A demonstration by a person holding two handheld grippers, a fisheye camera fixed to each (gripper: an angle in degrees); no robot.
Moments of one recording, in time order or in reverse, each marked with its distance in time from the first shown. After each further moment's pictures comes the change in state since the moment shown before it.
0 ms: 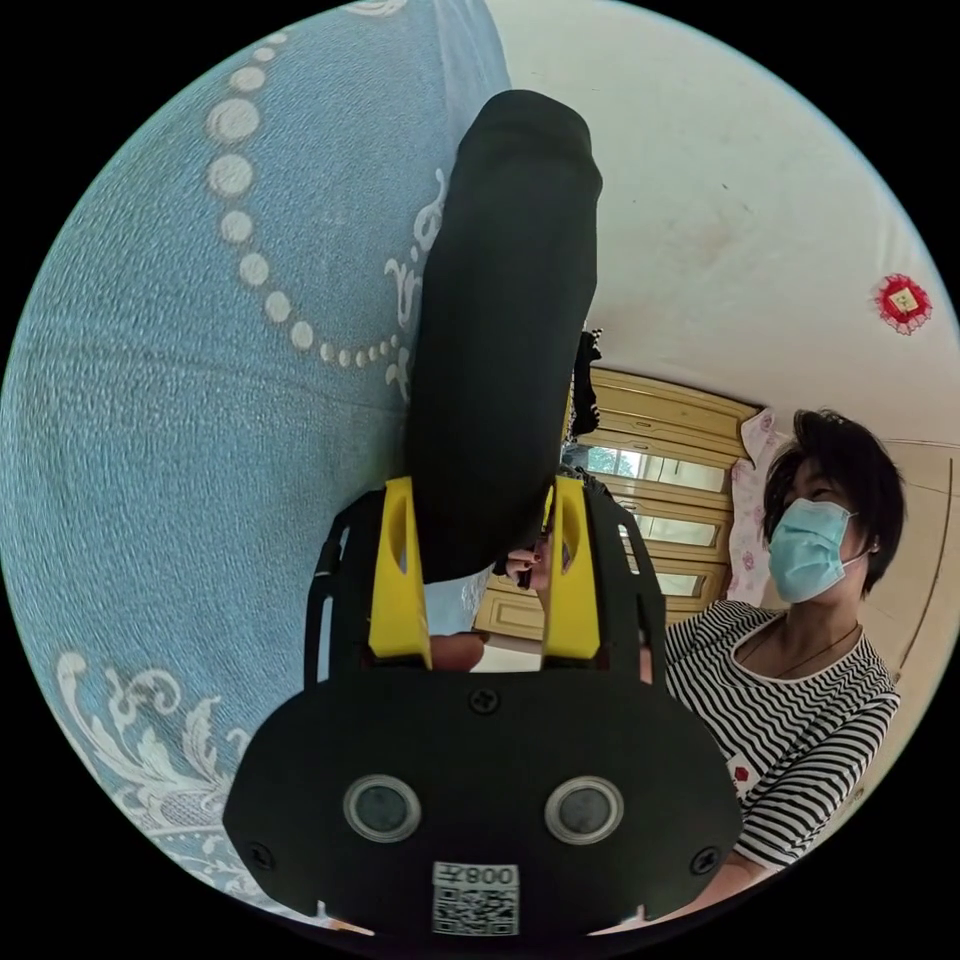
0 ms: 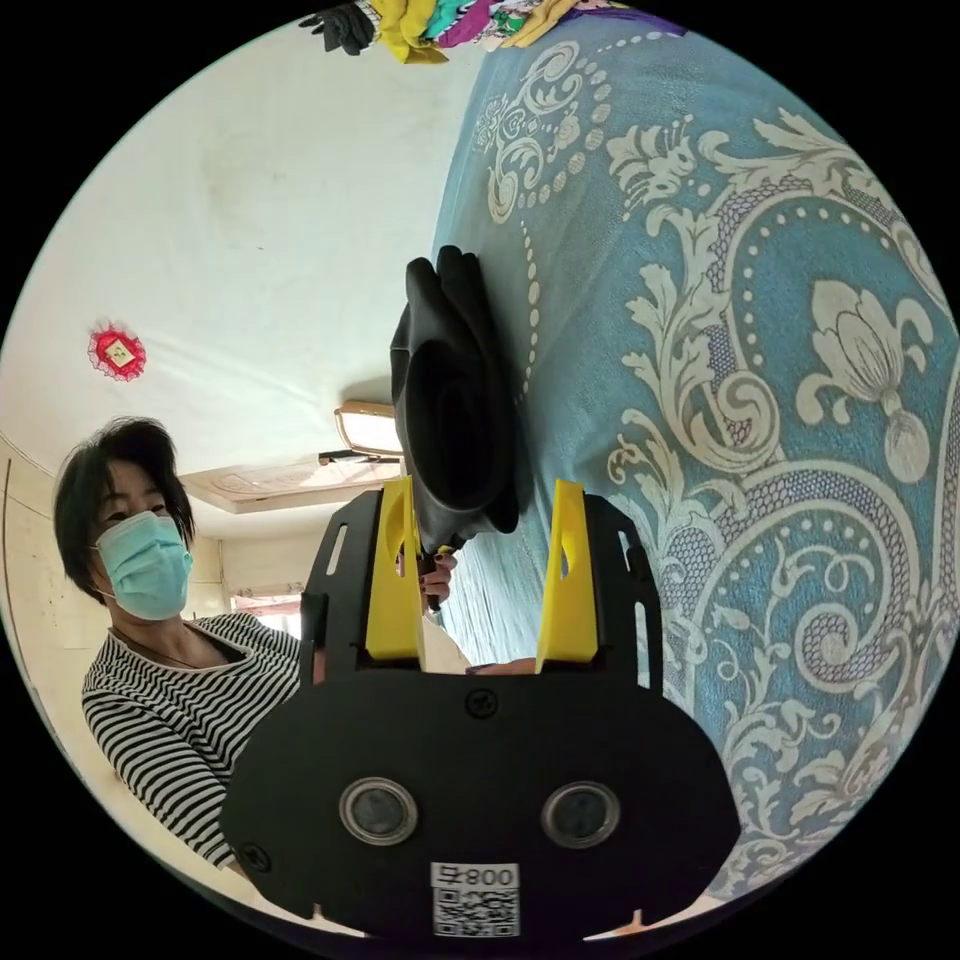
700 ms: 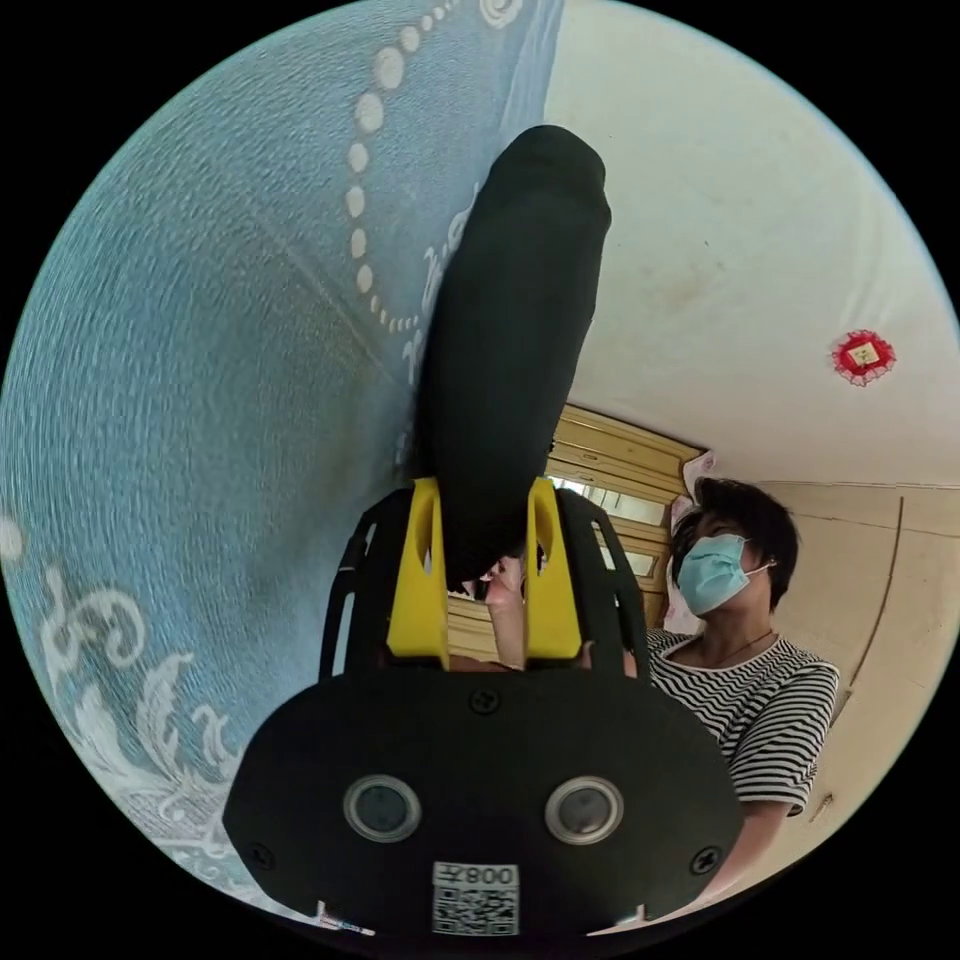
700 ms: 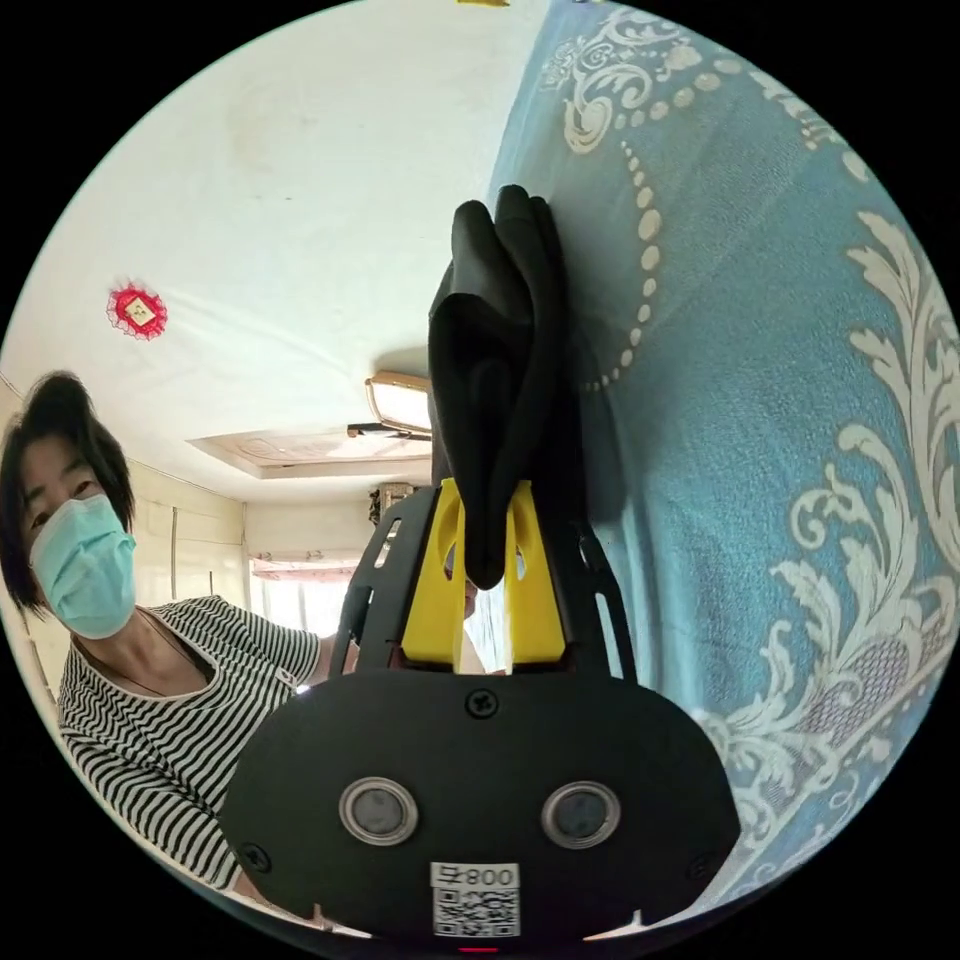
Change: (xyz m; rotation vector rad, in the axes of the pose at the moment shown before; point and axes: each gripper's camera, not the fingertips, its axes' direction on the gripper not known) left arm -0.009 0.044 -0.033 0.092 0.210 -0.091; right arm -0.007 0.006 0.060 -0.037 -0.098 -0.100
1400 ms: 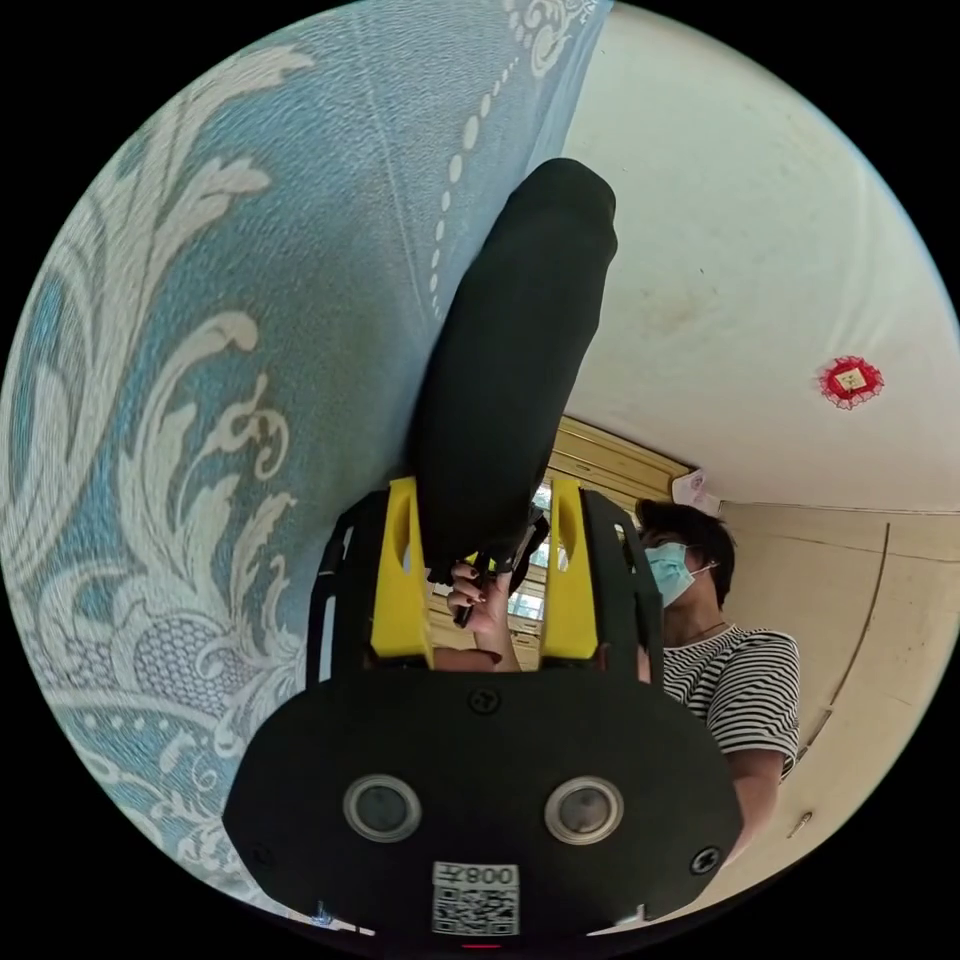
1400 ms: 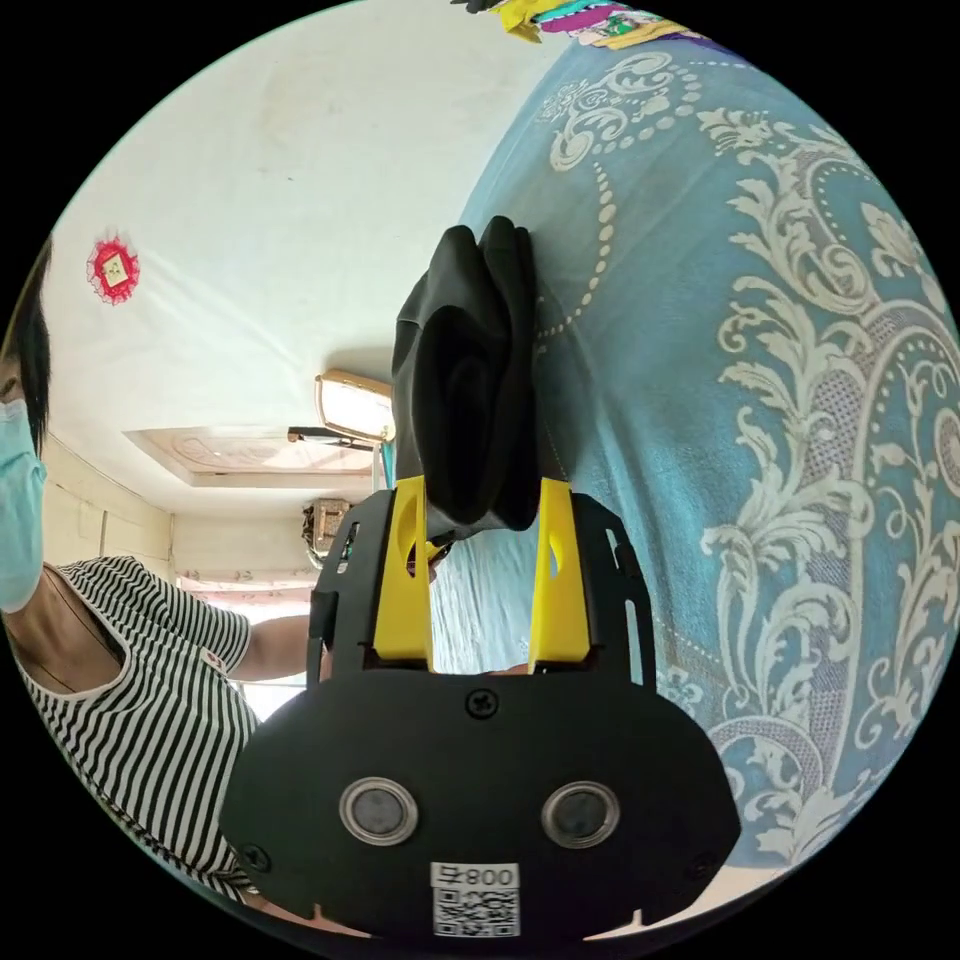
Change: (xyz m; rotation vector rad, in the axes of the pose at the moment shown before) left arm -0.016 0.054 0.005 0.017 0.023 -0.070; right arm -0.020 0.087 0.009 0.100 0.232 0.003
